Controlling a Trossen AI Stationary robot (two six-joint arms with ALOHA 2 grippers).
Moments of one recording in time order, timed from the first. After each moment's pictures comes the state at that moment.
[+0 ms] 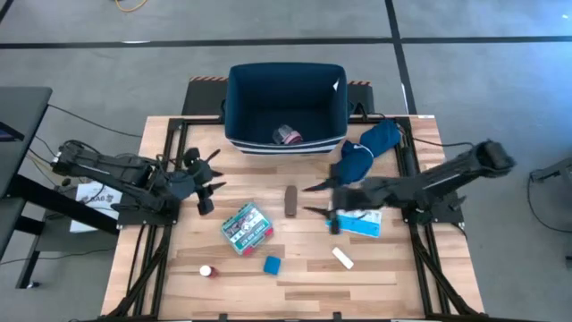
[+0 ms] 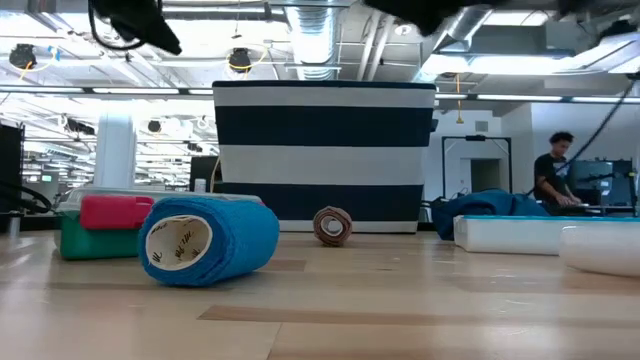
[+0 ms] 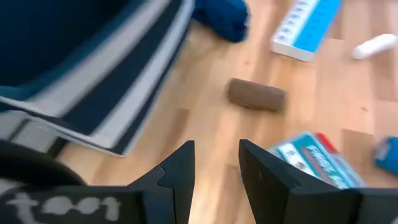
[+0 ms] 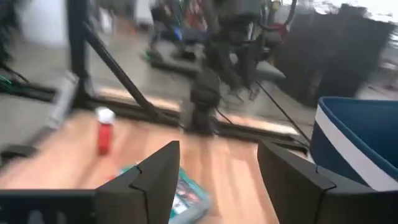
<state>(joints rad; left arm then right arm) -0.29 0.85 0.89 -0.79 -0.54 -0.32 0.25 1.33 0.74 0.48 0.29 -0.25</state>
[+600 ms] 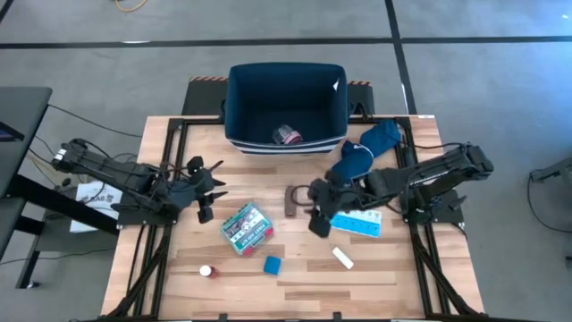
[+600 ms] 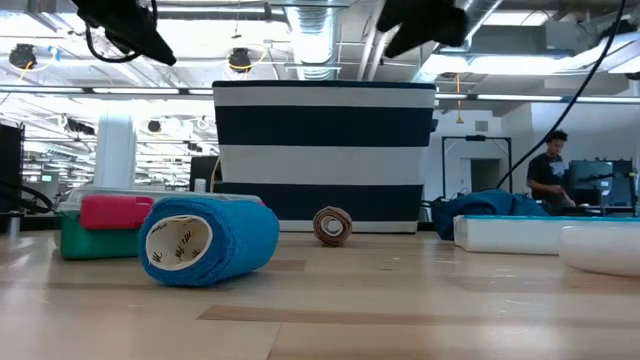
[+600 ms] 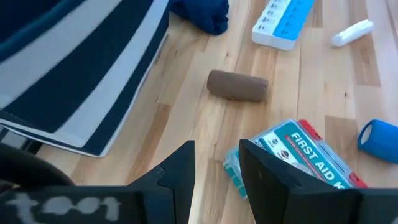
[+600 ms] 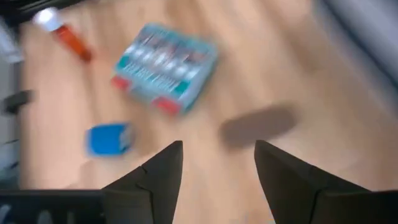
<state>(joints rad) -0.35 0.83 0.81 -0.72 -0.55 -0.34 0.30 1.54 1.34 -0.72 0.25 0.55</state>
